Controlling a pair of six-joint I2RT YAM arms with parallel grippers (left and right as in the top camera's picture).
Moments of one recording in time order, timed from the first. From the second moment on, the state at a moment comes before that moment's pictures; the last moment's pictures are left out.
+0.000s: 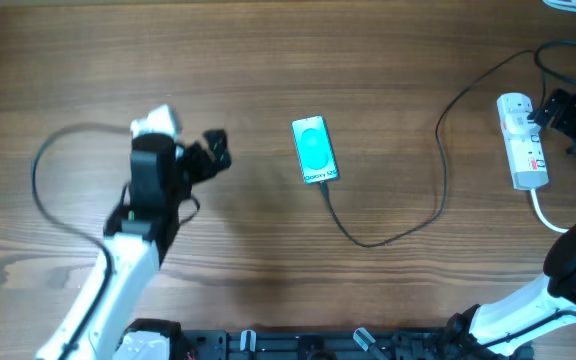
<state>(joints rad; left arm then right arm) -0.12 1.18 0.57 -0.02 0.08 -0.58 -0.57 1.88 1.49 -0.76 -0.12 -0.04</state>
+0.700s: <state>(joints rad) 0.06 0.51 0.01 0.11 0.13 -0.68 -0.57 1.88 1.49 -0.76 -0.12 -0.04</state>
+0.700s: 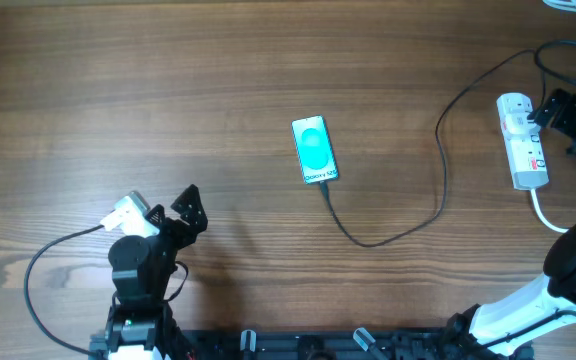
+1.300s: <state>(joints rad) 0.06 0.02 0.01 -0.07 0.02 -0.31 -0.57 1.88 1.49 -0.76 -0.12 -0.04</state>
